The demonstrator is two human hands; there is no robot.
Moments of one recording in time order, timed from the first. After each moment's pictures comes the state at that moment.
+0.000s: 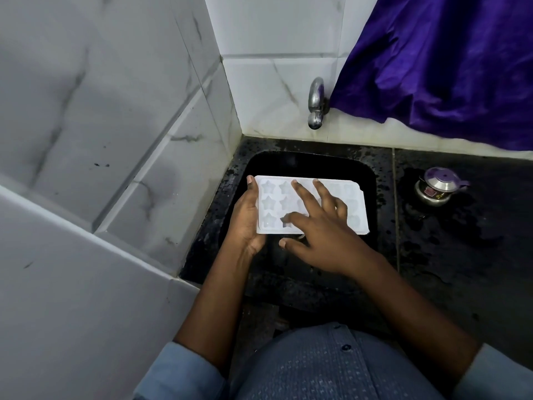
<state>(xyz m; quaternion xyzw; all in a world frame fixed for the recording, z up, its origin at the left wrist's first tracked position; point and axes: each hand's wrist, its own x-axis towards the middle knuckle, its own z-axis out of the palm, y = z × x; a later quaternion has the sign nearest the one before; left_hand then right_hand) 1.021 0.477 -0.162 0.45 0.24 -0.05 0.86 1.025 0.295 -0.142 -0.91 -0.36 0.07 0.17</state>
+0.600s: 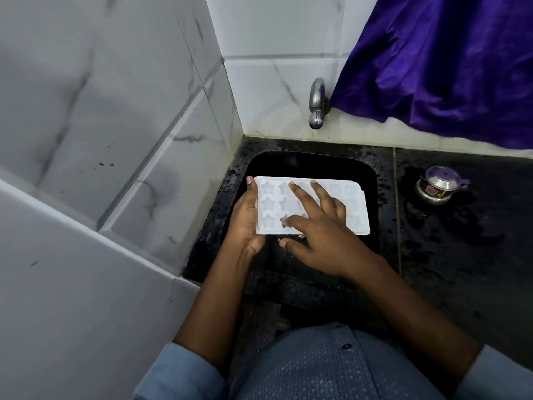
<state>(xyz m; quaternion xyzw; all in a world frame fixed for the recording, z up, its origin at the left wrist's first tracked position) 1.015 0.479 -0.159 0.45 0.24 -0.05 0.86 1.017 0.295 -0.143 -0.90 -0.37 0.05 0.20</state>
